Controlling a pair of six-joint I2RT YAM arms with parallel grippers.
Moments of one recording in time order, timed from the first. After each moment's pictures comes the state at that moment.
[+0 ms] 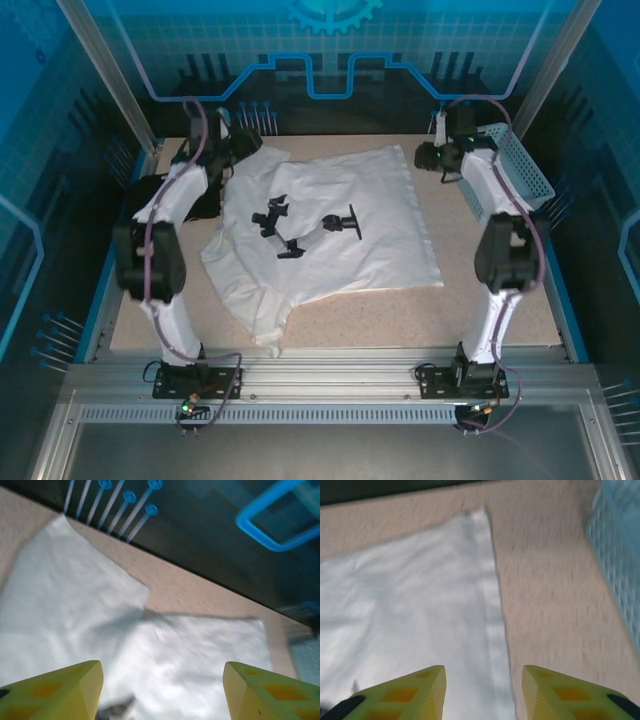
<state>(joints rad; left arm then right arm) -0.03 1.83 1.50 -0.24 0.24 -0.62 0.03 1.92 1.72 -0.70 -0.11 0.15</state>
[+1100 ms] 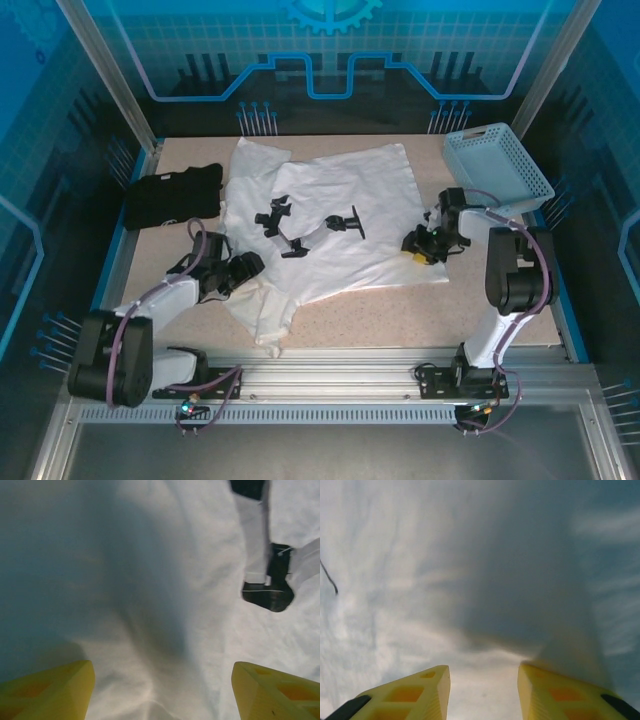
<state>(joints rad) -0.10 1.29 0.48 -0.21 0.30 -0.72 -0.01 1.80 1.05 -0.63 -0.46 0.38</state>
